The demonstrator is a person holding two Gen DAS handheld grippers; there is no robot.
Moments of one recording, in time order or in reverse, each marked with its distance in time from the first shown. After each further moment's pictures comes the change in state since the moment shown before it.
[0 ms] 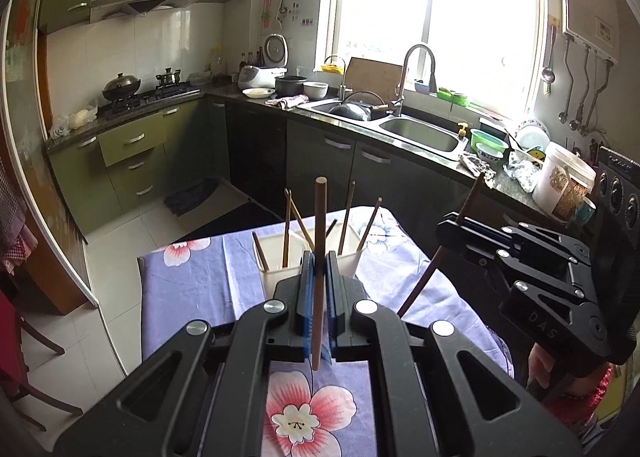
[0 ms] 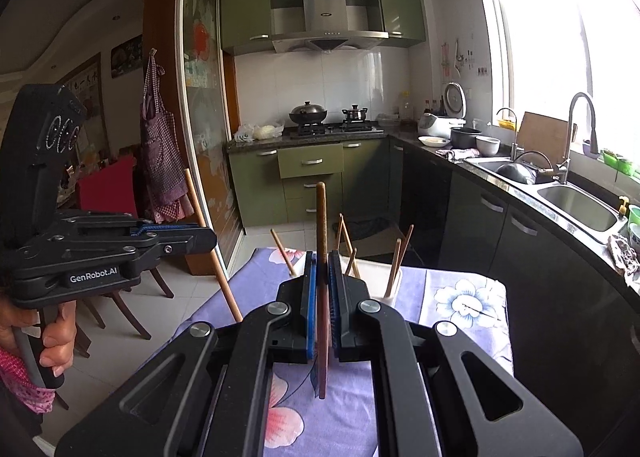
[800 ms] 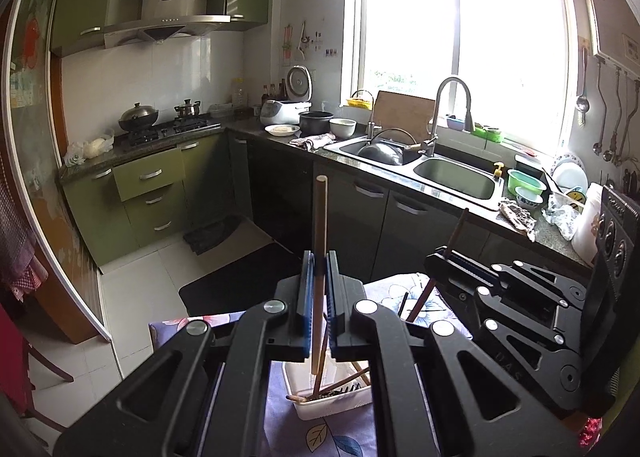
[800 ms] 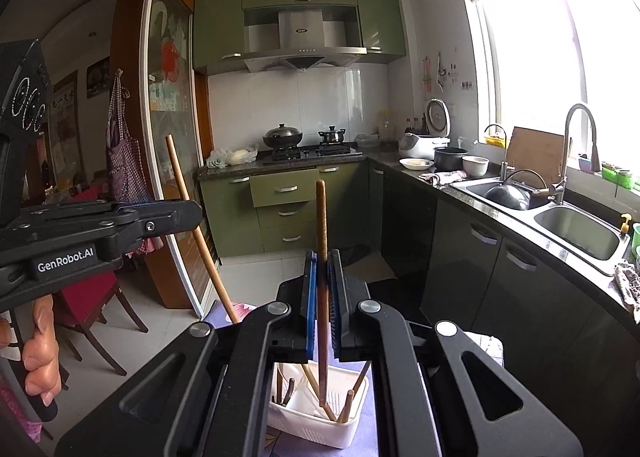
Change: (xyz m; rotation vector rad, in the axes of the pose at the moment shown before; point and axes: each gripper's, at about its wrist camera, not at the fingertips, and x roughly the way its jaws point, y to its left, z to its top) left arm 0.090 0.019 0.089 -0.009 -0.091 0.095; right arm 0.116 -0.056 0.067 0.042 -0.049 -0.060
